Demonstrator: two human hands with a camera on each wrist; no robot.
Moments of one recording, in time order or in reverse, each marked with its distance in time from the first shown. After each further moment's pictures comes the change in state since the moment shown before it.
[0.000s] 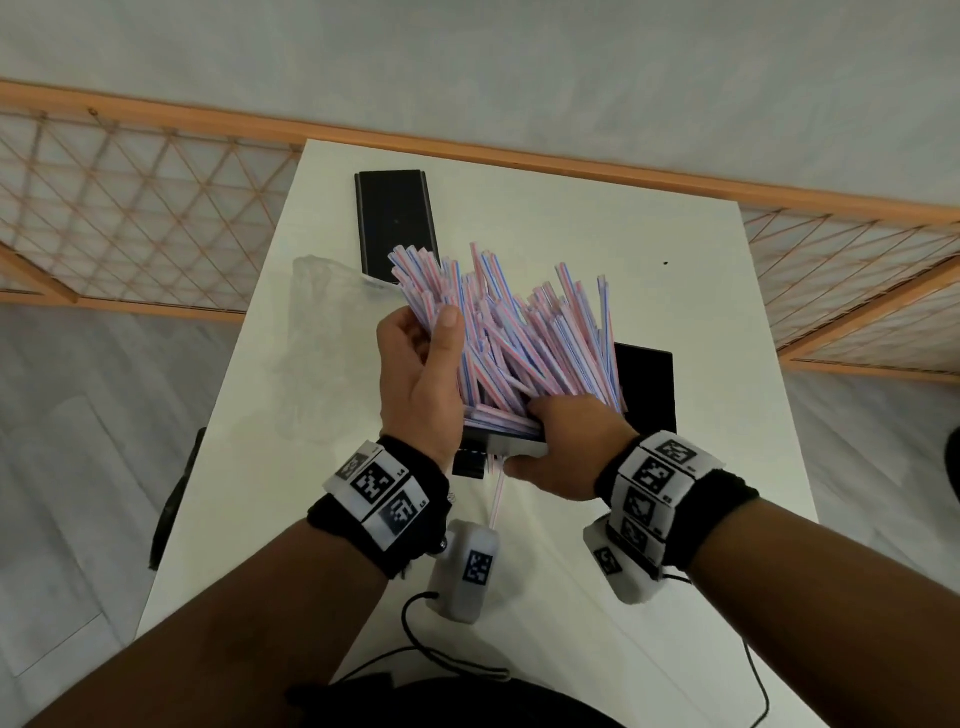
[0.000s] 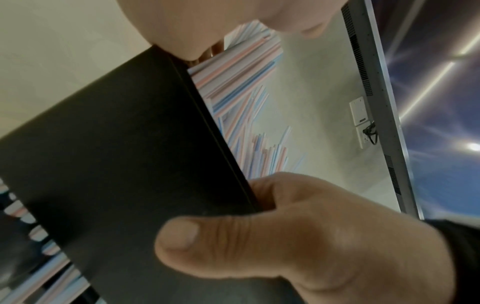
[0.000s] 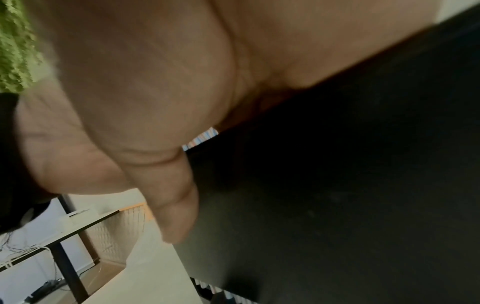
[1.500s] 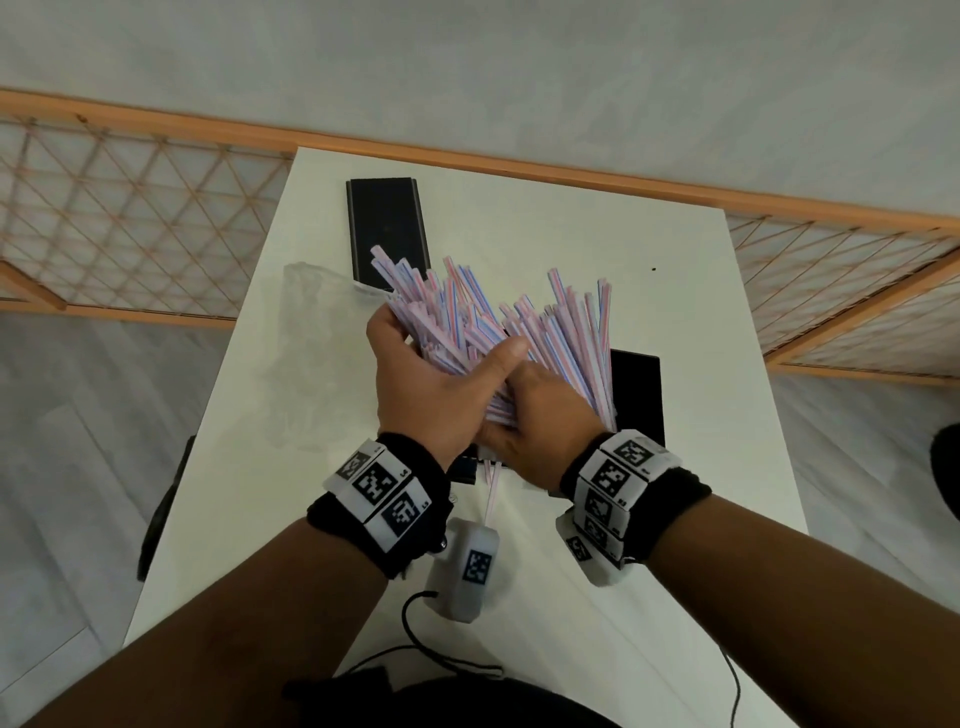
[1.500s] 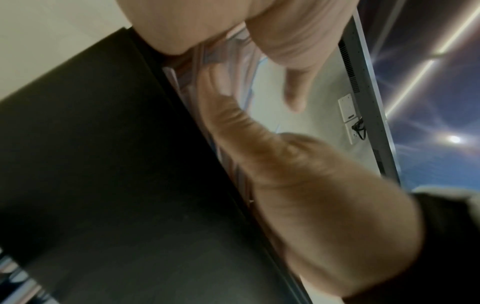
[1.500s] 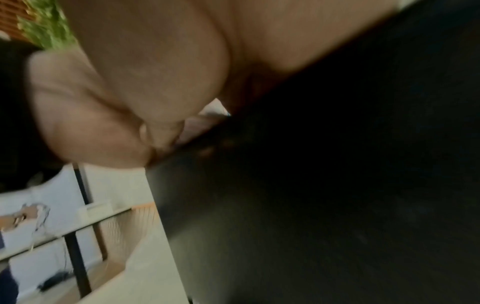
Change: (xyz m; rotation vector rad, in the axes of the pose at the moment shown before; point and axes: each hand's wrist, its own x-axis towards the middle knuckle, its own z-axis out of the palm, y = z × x) left_hand -0.003 0.004 0.009 0.180 0.029 0.006; right_hand 0.017 -0.007 0.007 0.254 0.309 -0.196
